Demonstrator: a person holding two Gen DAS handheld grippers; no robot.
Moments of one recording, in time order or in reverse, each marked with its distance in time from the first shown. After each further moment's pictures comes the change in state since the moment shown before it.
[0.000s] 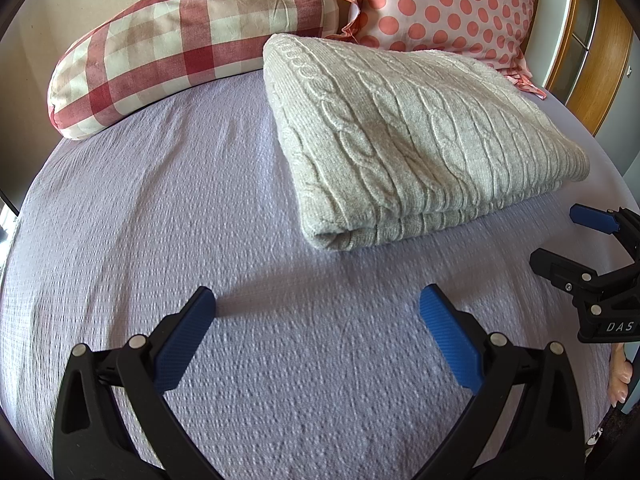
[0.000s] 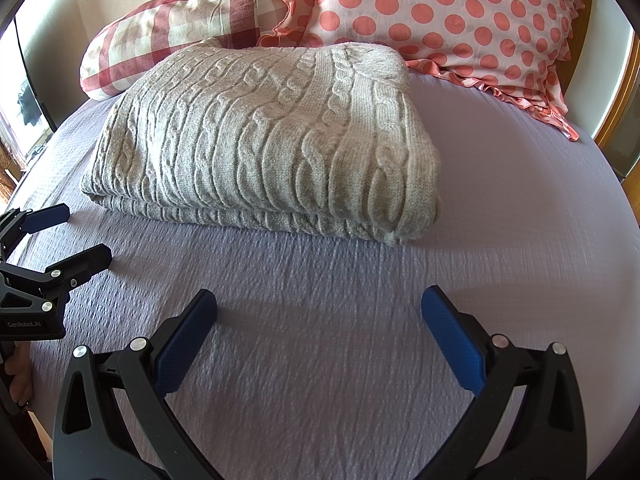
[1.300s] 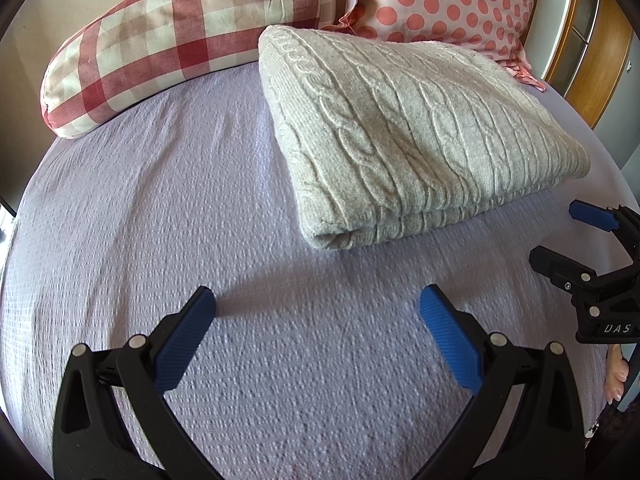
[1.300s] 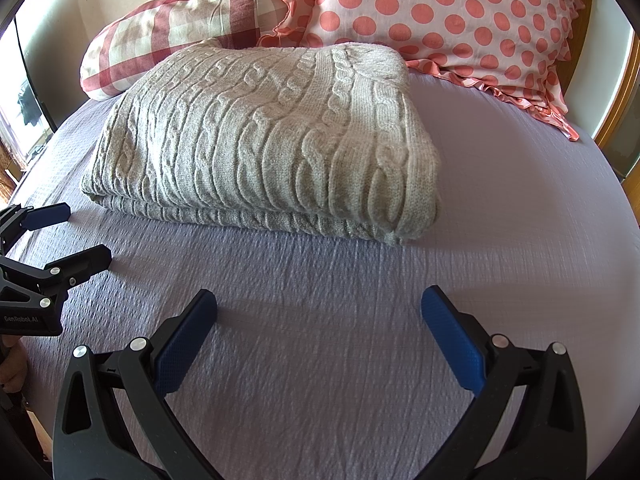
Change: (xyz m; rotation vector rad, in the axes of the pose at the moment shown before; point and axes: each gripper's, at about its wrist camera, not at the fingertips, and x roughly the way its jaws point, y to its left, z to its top) left arm 0.003 0.000 0.005 0.013 0.047 -0.012; right arm 0.000 0.000 0.000 0.000 0.000 0.000
